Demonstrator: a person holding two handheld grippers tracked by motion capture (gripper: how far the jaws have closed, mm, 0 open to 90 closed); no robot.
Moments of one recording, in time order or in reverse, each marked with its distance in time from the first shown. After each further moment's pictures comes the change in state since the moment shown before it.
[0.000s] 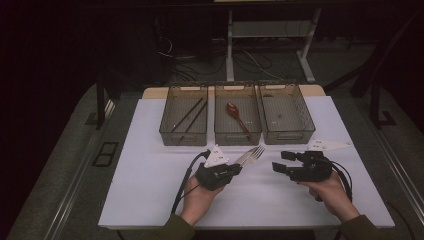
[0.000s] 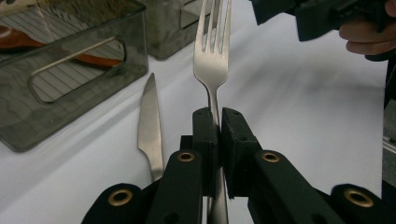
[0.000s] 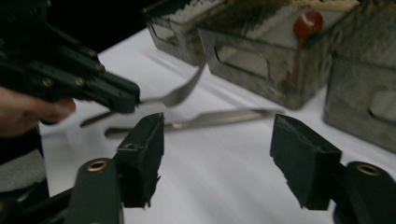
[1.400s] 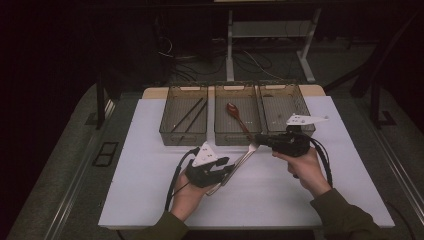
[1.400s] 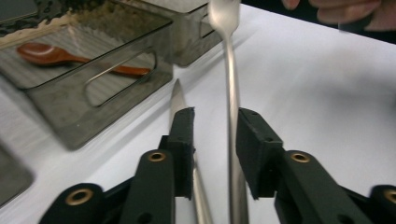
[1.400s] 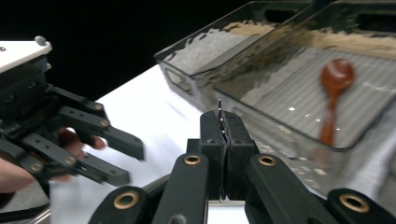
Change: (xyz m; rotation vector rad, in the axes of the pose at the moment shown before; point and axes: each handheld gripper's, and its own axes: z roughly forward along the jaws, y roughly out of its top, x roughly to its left) left arm 0.022 -0.007 -0.026 -0.027 0.031 0.055; right arm 0.001 0.058 0.041 -0.037 0.050 0.004
